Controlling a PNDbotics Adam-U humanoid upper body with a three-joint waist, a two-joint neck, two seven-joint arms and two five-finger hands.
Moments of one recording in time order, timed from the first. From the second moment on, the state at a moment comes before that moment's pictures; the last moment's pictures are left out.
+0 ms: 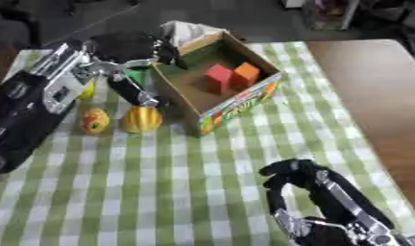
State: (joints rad) left arm -0.81 0.56 -0.40 -1.35 -0.82 -0.43 -0.49; right arm 0.01 -0.25 0.31 -1.97 0.02 -0.17 0.44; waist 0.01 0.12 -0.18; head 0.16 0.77
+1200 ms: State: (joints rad) left arm -0.76 0.44 -0.32 -1.03 -1.06 -0.32 -0.44; right arm 0.01 -0.25 0.30 -1.97 0.02 -0.18 0.44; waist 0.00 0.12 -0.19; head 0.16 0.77
